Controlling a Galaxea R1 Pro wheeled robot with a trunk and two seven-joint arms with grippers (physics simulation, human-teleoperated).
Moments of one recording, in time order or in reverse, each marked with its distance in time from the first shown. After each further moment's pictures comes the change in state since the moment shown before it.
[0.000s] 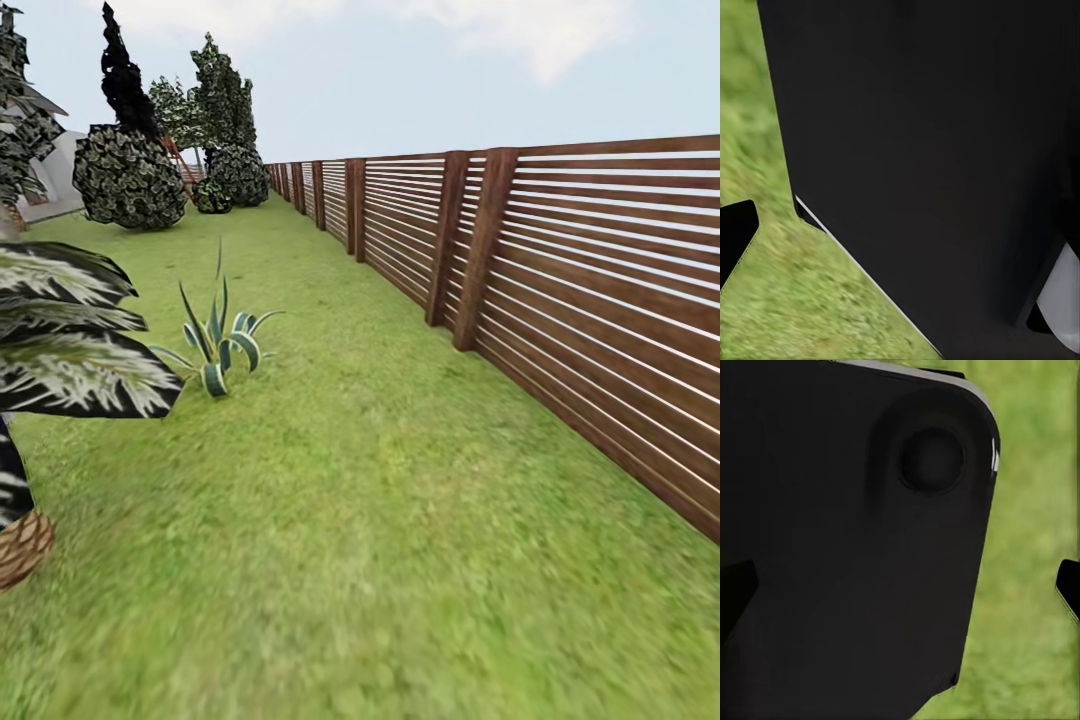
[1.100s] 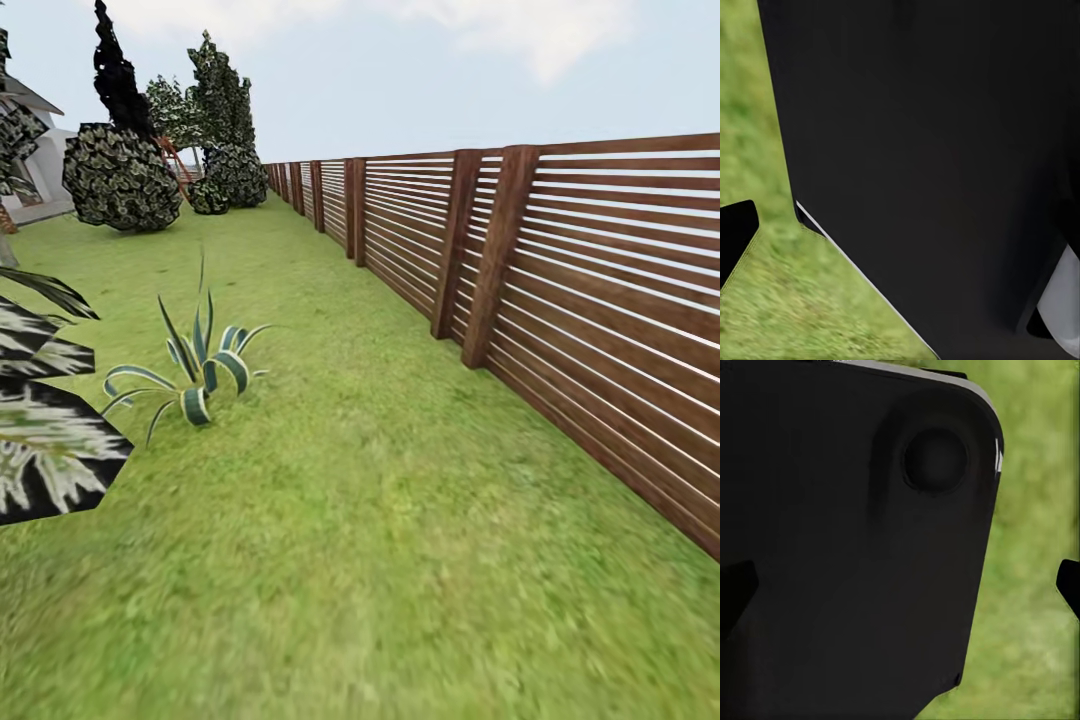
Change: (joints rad) left arm 0.000 0.000 -0.001 0.000 -0.001 -0.012 0.000; right arm 0.000 0.004 0.001 0.000 0.000 0.000 -0.002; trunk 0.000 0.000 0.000
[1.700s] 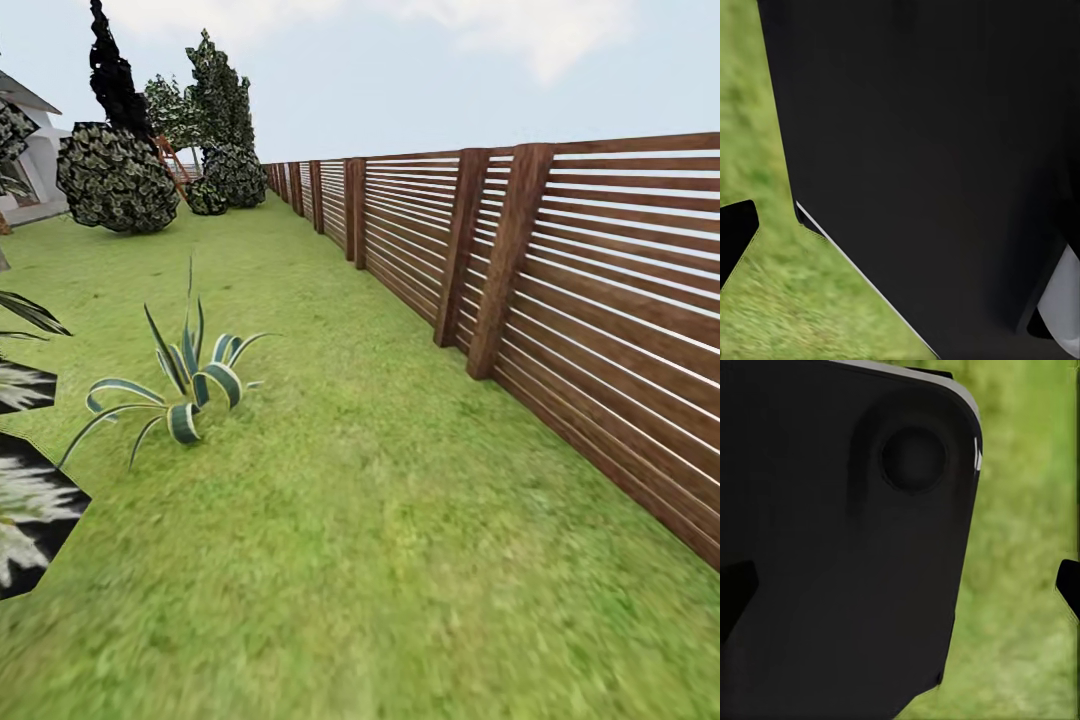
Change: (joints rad) left arm 0.000 0.000 0.000 0.000 -0.001 -0.001 0.000; right arm 0.000 -0.018 0.003 0.001 0.007 -0.001 0.000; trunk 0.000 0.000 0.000
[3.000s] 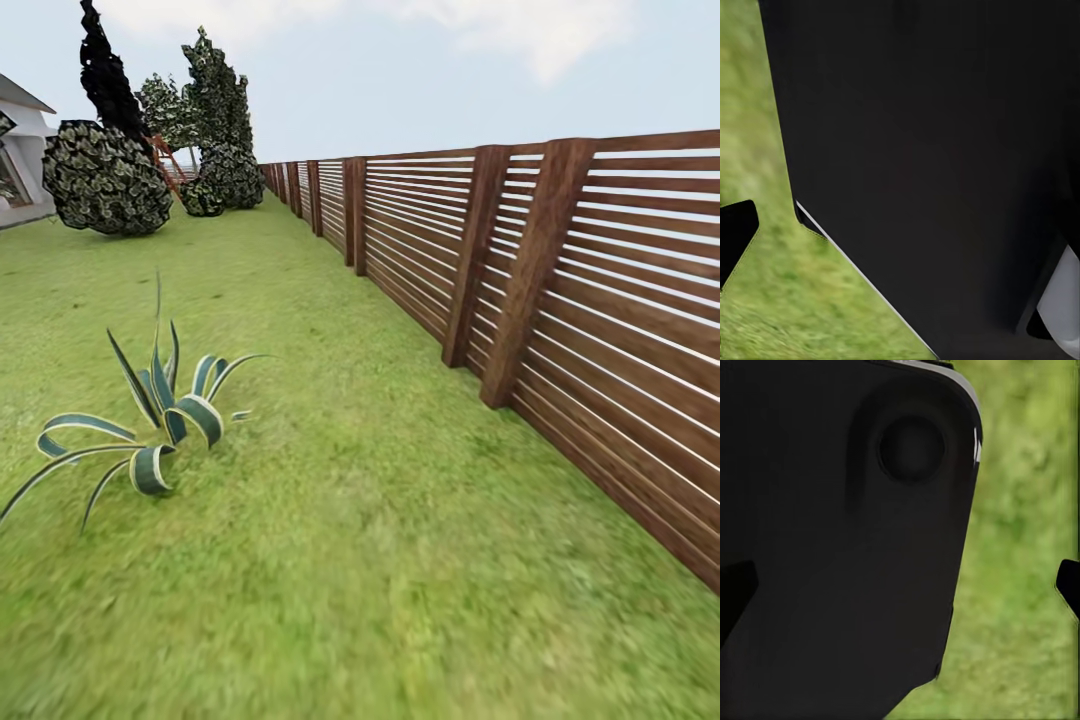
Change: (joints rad) left arm 0.000 0.000 0.001 0.000 0.003 0.000 0.001; right arm 0.000 -0.006 0.004 0.004 0.001 0.010 0.010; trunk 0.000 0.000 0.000
